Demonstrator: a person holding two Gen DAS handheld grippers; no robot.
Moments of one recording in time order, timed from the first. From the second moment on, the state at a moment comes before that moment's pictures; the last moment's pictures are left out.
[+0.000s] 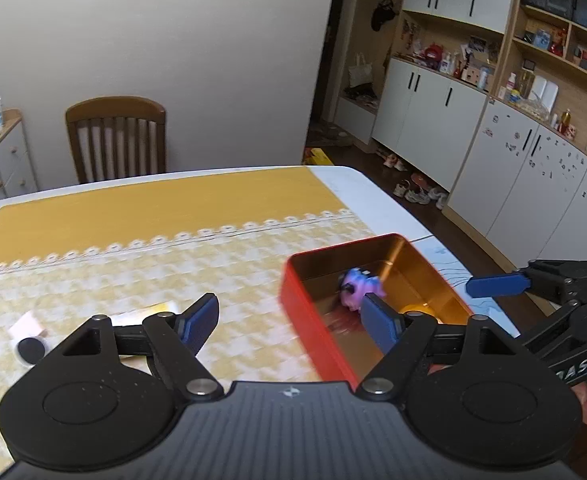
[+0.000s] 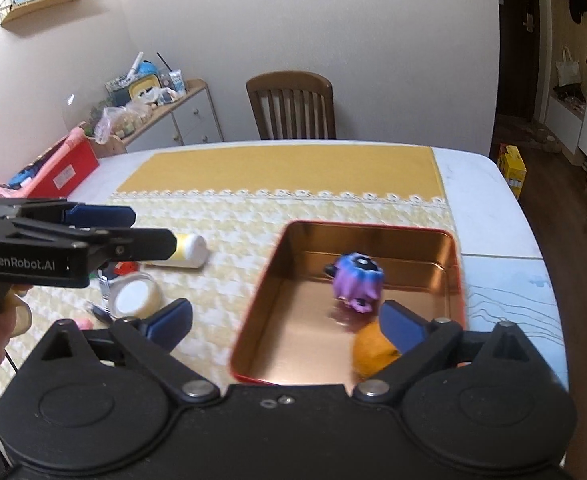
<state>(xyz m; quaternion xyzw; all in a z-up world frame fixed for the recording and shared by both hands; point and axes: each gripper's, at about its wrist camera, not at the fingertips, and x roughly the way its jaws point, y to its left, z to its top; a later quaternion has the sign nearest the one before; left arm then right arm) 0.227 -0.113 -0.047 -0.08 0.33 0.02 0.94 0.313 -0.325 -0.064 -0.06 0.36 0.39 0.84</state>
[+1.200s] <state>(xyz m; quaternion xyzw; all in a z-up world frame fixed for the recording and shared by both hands) 0.089 0.047 -0.133 -0.02 0.36 0.05 0.93 0.206 -0.143 -0.111 -0.08 0.41 0.37 0.83</state>
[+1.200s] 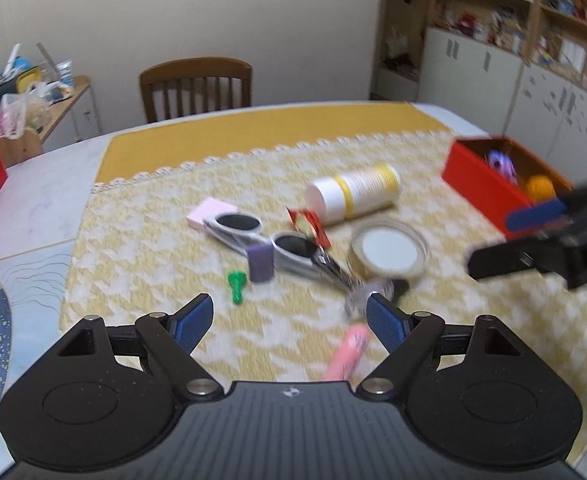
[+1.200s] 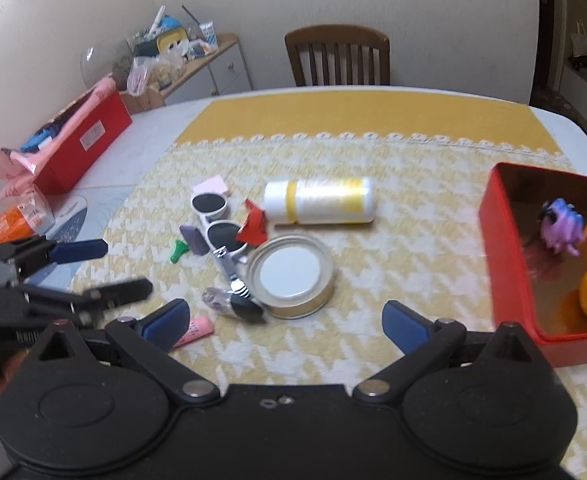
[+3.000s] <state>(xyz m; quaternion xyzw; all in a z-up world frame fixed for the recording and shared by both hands) 0.086 0.034 -0.170 -0.01 0.40 -0.04 0.92 0.215 -0.078 -0.150 0.01 0.53 0.30 0.79</state>
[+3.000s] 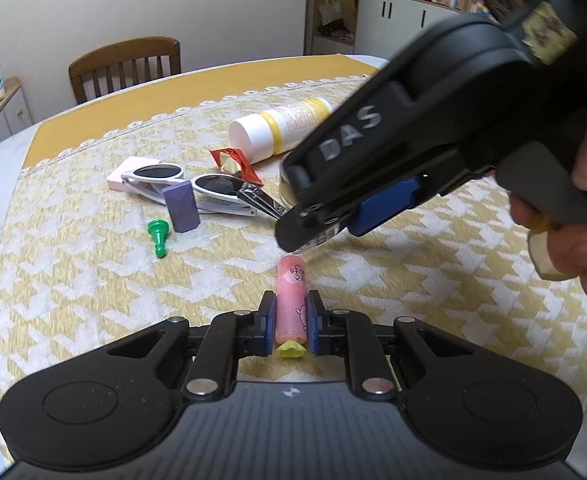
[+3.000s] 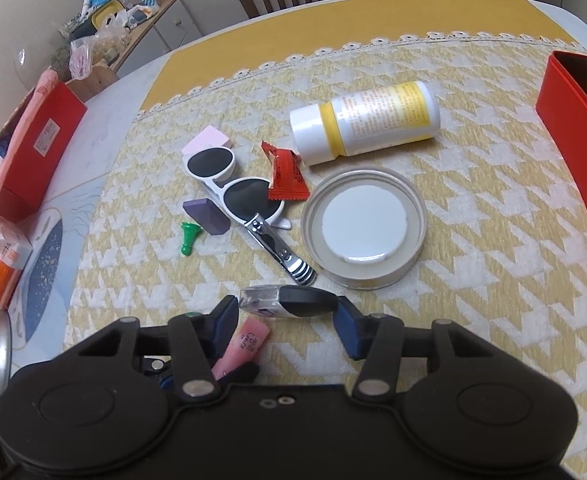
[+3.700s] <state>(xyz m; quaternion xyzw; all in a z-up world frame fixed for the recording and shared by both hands) 0.098 0.049 -0.111 -0.10 0.39 -0.01 0.92 0.214 -0.140 -0.083 0.00 0.46 0.34 0.82</state>
